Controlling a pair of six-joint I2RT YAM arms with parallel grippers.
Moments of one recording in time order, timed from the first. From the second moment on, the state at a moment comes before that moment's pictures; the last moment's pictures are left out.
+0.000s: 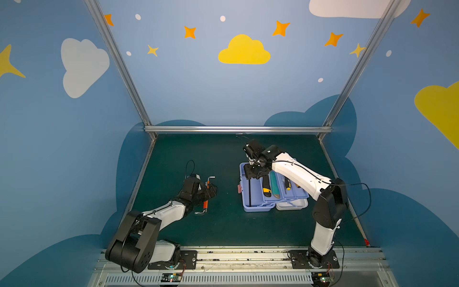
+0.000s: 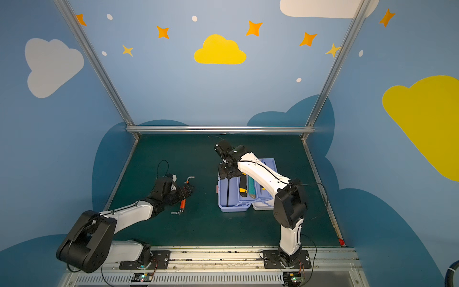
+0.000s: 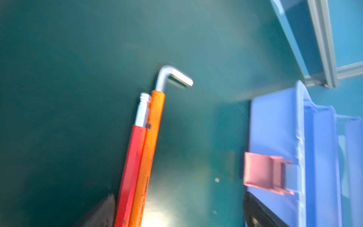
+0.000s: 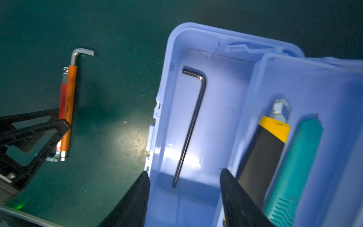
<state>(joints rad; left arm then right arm) -0.35 1.35 0.43 0.18 0.22 -0.81 0.76 1.89 1.72 -1.06 0.05 0.41</state>
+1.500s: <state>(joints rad) -0.07 0.78 0.39 -0.38 0.00 -0.79 0.94 2.52 2.27 -1.08 -0.17 0.30</state>
